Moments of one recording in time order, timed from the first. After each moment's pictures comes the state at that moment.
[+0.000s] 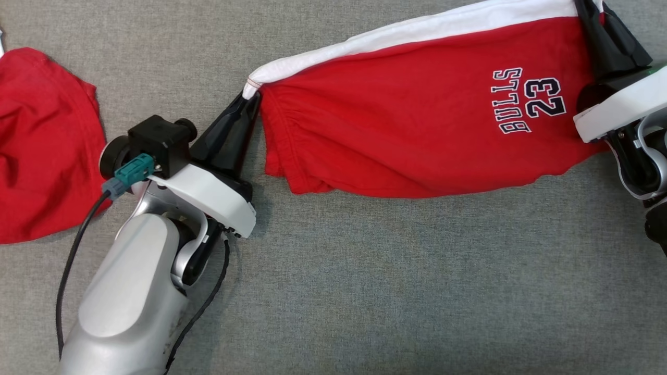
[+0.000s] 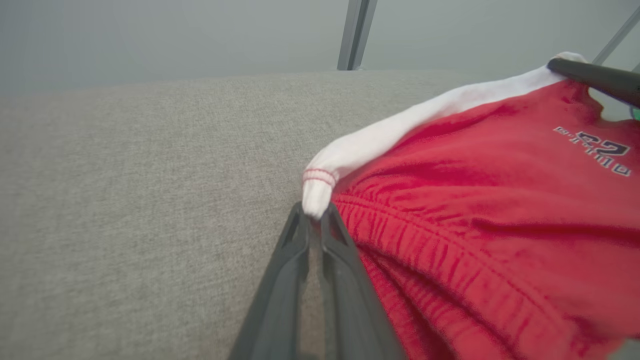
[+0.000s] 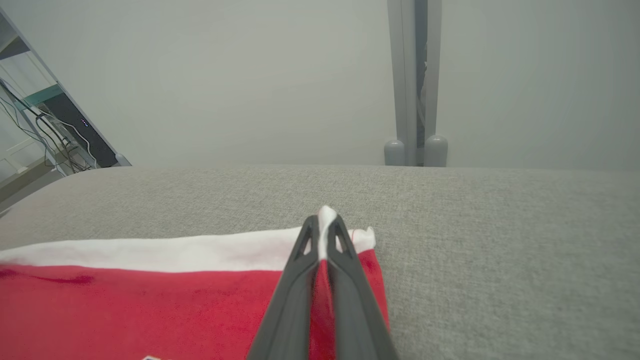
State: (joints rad) left arm -0.56 0.19 -0.34 0.24 -0.39 -0.12 -0.03; right arm -0.89 -0.45 0.50 0.48 0.74 0.13 -0.20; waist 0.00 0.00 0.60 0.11
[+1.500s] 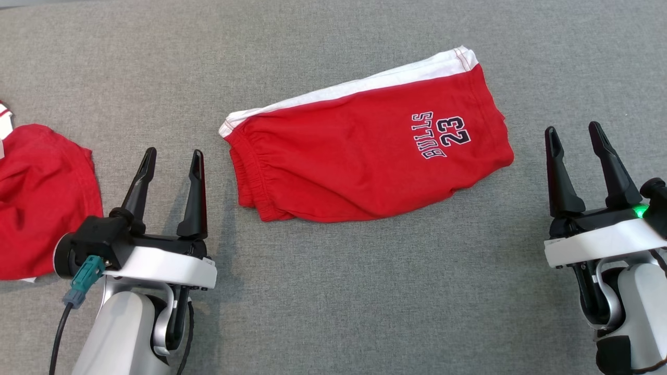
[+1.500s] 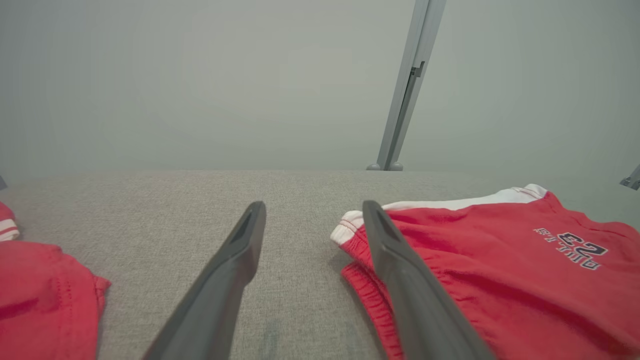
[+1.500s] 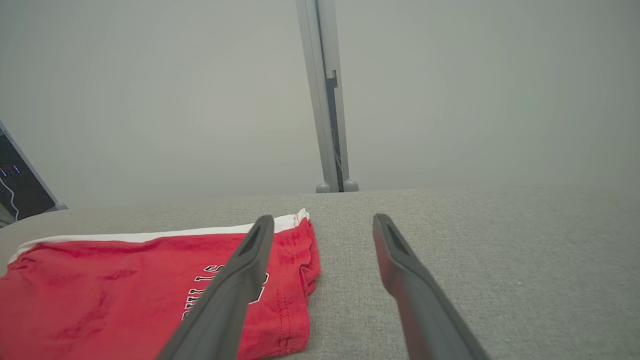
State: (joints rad) left arm -0.29 0.14 -0.15 0.20 -0.31 0.02 -0.26; right arm -0.36 -0.17 0.08 0.23 0.33 0.13 -0.26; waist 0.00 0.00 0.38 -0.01
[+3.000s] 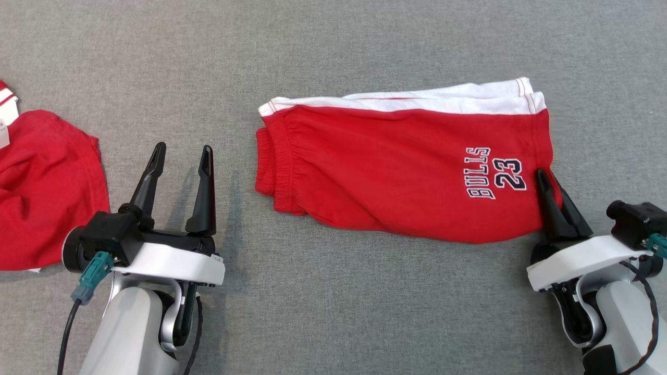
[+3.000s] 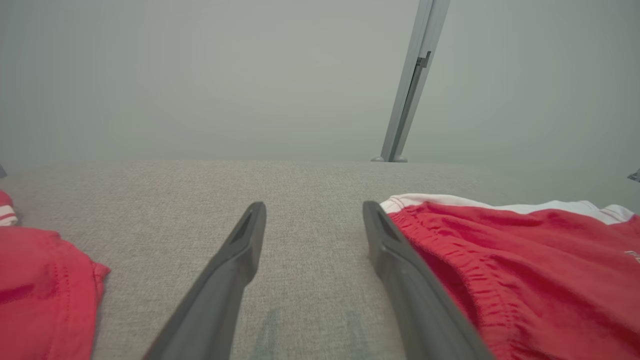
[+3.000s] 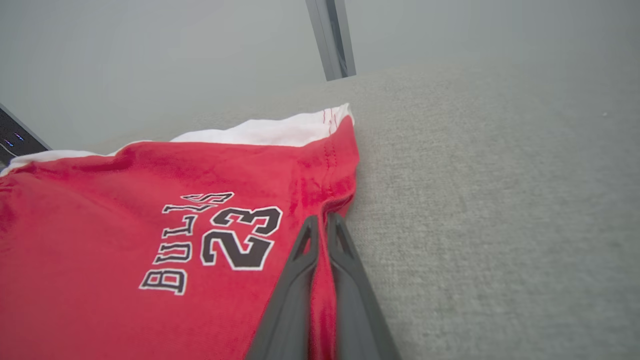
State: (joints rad) left arm -0.31 0.10 -0.13 0.21 -0.27 -0.02 -0.26; right arm -0.39 -0.19 0.19 0.48 0.48 0.13 -0.27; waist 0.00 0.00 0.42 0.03
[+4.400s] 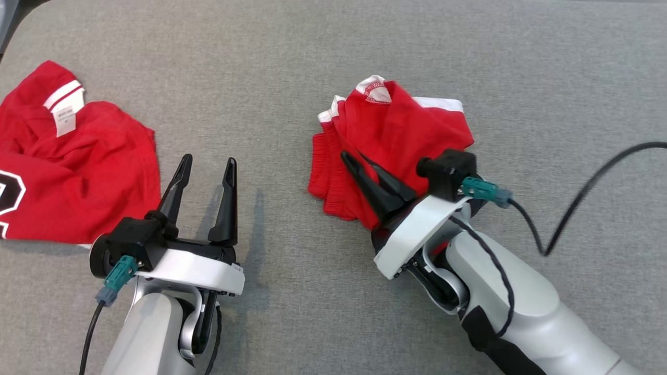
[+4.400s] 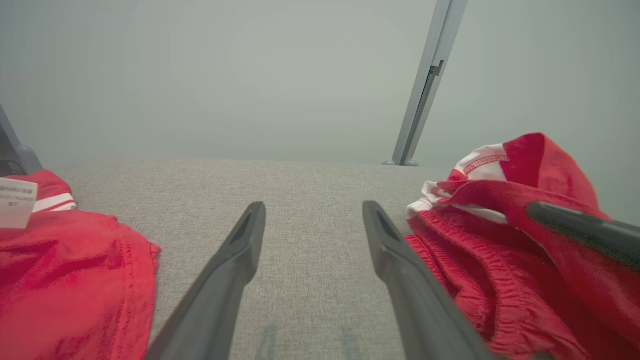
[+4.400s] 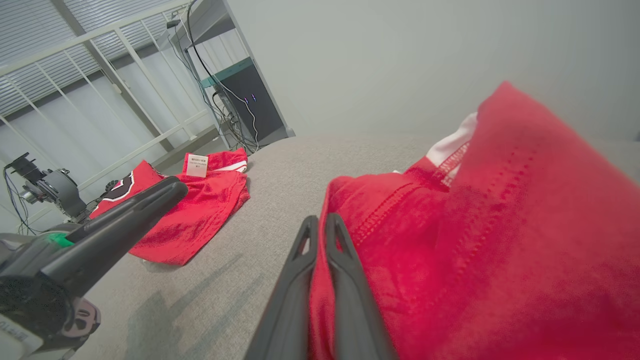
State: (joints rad) left arm -0.30 0.08 -0.17 0.24 -0.28 -0.02 -0.26; right arm -0.71 -0.05 0.74 0.52 0.63 0.13 -0.20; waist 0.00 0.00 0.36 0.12
